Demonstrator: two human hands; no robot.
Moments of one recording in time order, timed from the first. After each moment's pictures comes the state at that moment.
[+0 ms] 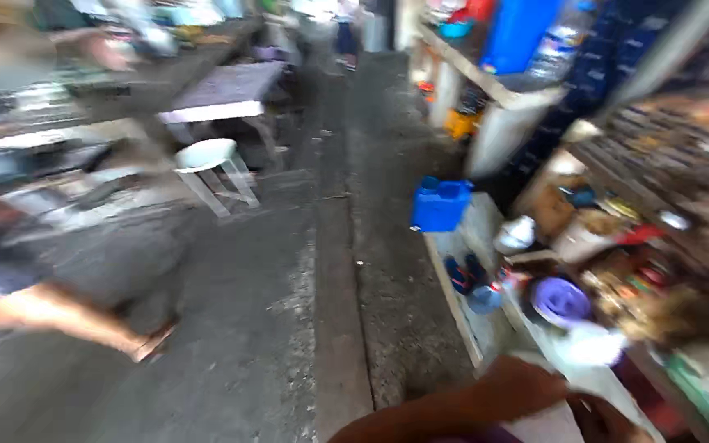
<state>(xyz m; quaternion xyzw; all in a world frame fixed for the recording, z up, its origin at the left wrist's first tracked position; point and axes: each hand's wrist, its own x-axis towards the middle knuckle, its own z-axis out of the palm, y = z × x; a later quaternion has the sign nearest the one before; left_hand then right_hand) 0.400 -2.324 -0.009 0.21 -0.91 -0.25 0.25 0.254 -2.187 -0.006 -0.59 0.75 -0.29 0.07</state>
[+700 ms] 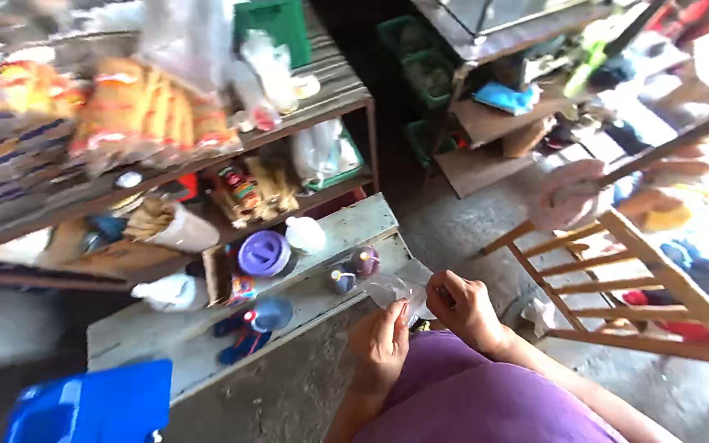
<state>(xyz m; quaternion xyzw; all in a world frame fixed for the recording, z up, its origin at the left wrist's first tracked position) 0.290 -2.215 -0.019 -0.25 -0.80 -0.45 0.29 0.304 -2.040 0.005 -0.07 0.89 -0.40 -0.23</state>
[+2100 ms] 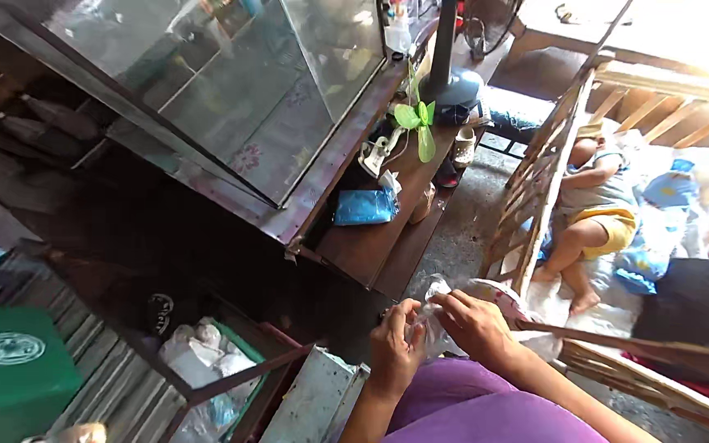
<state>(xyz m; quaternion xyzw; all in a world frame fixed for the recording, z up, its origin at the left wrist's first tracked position) -0.098 -1.677 -0.023 -0.49 -0.75 -0.44 -0.02 0.026 -1.542 -0.016 0.18 0.92 -0.27 -0.24</state>
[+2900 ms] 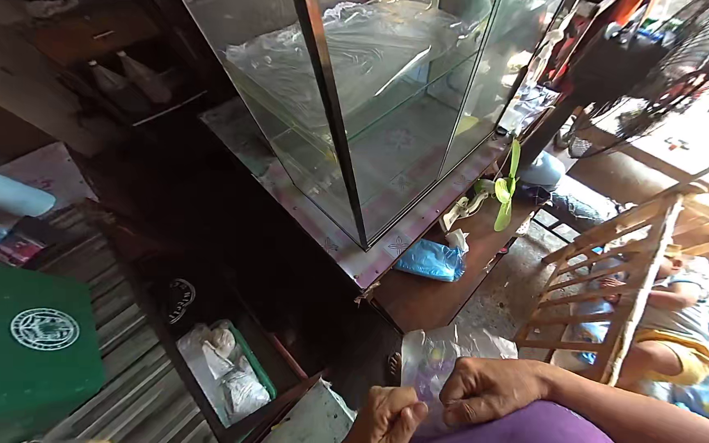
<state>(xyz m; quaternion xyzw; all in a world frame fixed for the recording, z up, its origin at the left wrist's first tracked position) -0.282 -1.764 0.012 -0.51 -0.57 -0.61 -0.22 -0.201 -1.526 0.059 -0.25 0.65 -0.68 0.23</state>
